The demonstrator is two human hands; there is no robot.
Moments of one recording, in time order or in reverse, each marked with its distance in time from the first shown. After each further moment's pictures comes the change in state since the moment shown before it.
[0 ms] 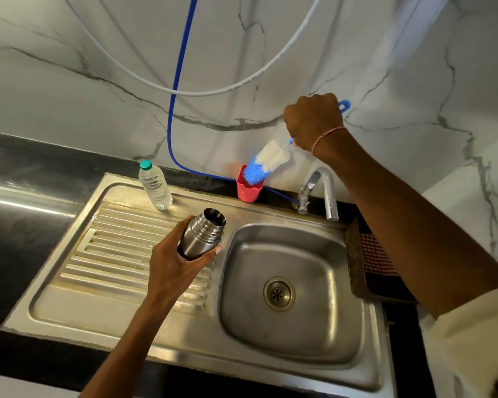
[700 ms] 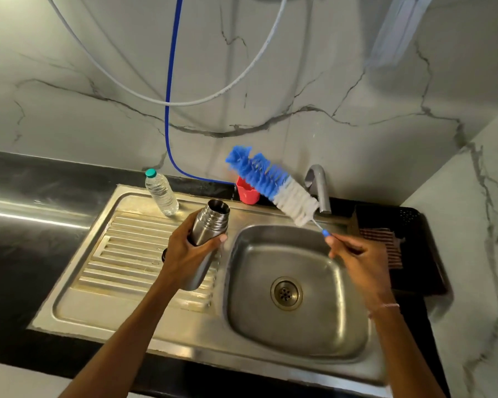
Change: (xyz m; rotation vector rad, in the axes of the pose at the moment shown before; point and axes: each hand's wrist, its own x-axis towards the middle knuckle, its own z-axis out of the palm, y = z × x) left_hand 0.011 0.028 0.011 -0.193 -0.149 -0.030; right_hand -0.262 -0.033 0.110 1.629 0.136 0.692
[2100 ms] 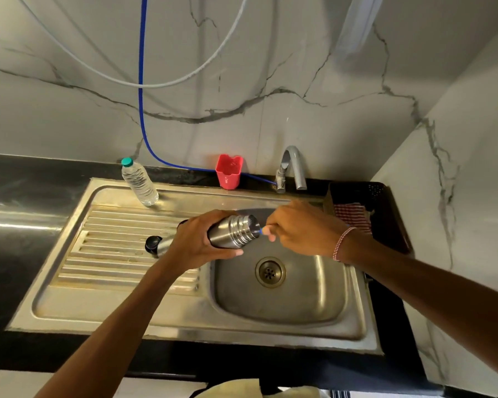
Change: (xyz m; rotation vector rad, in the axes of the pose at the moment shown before) left_hand -0.009 0.015 0.020 0.415 -0.384 0.333; right_hand -0.006 -0.104 0.027 -0.986 -0.749 -0.404
